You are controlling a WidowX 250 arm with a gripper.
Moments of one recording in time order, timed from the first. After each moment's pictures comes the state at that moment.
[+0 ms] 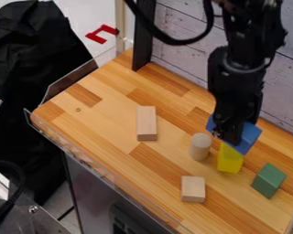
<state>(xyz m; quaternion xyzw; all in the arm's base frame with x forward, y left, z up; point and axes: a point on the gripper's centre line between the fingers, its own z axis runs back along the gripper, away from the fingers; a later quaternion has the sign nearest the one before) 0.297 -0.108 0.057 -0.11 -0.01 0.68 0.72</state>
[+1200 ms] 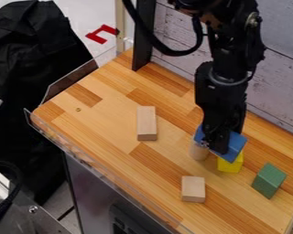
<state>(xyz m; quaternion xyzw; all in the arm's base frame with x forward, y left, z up) 0.297 -0.091 0.035 -0.10 0.01 0.71 0.70</state>
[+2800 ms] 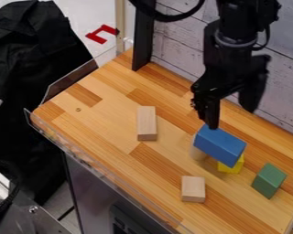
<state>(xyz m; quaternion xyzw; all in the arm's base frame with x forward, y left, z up) 0.292 -0.086 0.083 -0.10 -0.02 0.50 0.86</state>
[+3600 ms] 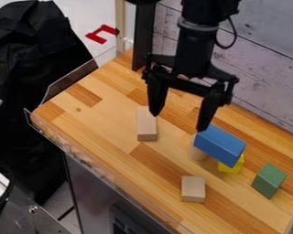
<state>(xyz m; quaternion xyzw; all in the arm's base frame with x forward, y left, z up) 0.241 -0.047 0.088 -0.03 0.10 0.09 0.99</state>
